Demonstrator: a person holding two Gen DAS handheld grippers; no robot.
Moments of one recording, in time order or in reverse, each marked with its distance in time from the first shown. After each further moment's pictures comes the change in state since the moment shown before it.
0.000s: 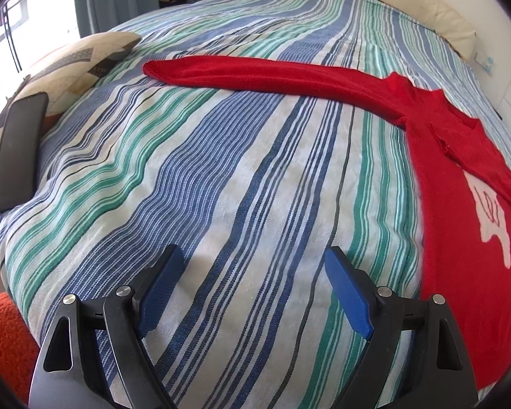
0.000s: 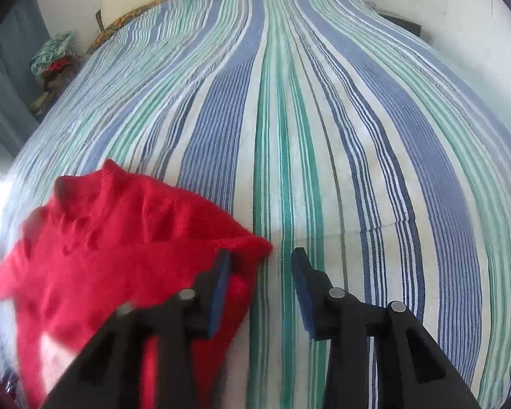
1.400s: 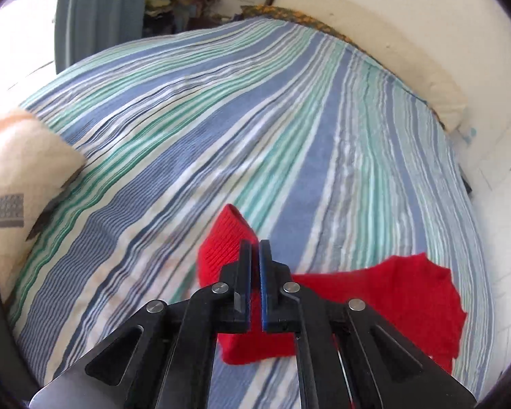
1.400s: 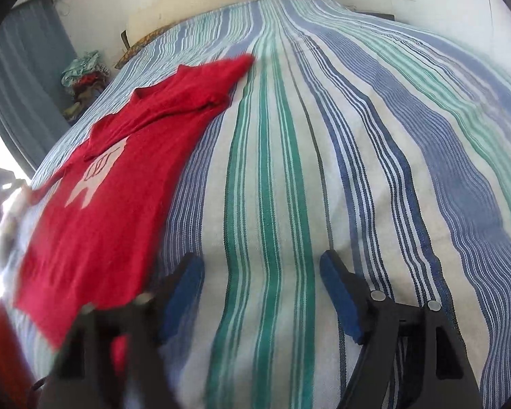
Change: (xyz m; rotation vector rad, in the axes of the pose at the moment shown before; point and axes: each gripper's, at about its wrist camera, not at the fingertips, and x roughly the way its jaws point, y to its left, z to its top) left arm -0.003 -0.001 0.258 -0.049 -0.101 -0.250; right arm -0.134 -0.014 -0.286 0.066 -0.076 0.082
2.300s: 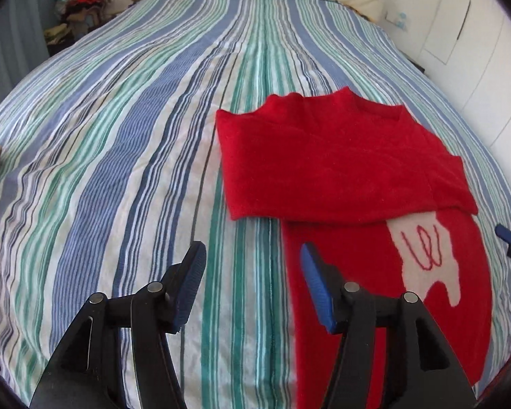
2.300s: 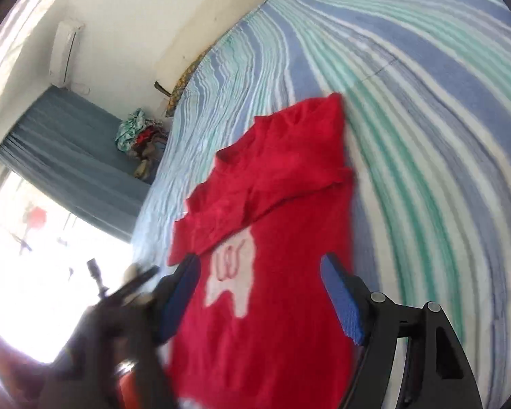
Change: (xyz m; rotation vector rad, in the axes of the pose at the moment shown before) left arm -0.005 -0.107 -0.177 0.363 0.165 -0.050; right arm 0.014 0.057 0.125 0.338 0.058 0.498
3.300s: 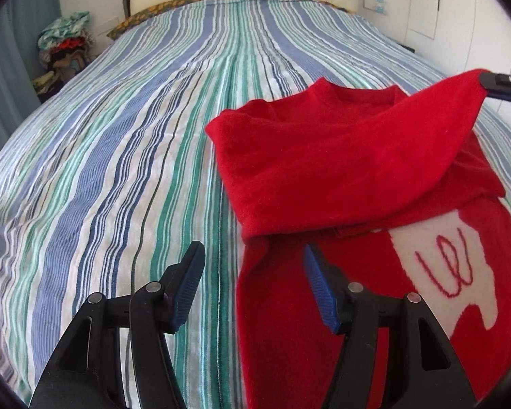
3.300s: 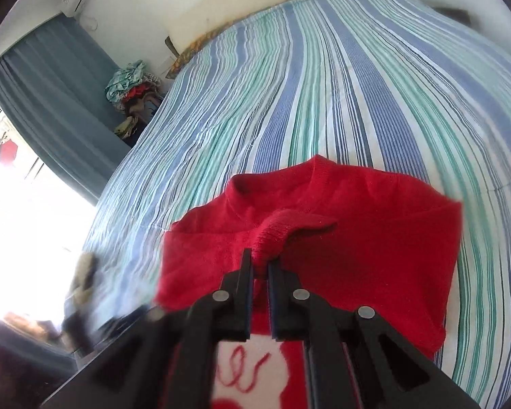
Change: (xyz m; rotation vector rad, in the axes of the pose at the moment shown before) left arm 0.044 -0.054 0.021 0.146 -0.074 0.143; right arm 0.118 0.094 0.085 -0.303 0.034 -0.207
